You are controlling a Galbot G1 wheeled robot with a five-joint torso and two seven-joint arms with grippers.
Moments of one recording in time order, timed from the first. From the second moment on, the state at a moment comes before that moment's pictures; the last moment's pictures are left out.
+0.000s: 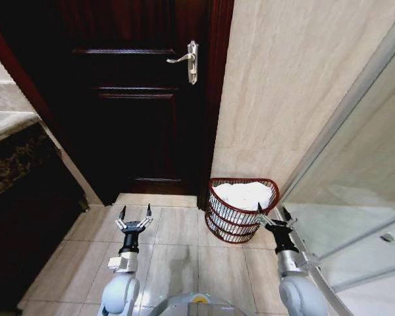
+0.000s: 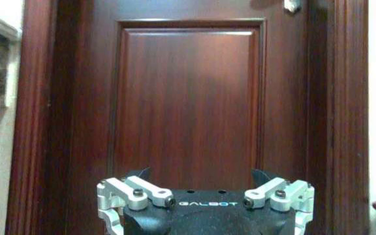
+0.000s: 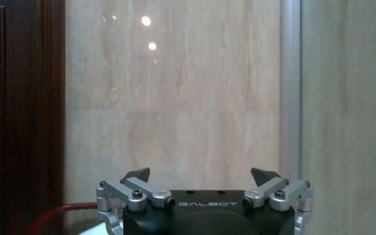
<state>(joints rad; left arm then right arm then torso) 1.65 -1.48 -0.63 -2.01 -0.15 -0.30 0.00 -1.64 1.47 0.71 2.11 0.15 0.14 0.03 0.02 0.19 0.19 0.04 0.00</state>
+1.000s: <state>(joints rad) 1.67 -1.41 -0.66 -2.14 -0.17 -0.14 -0.03 -1.68 1.50 0.68 2.25 0.12 0.08 0.01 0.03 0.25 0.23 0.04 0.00</state>
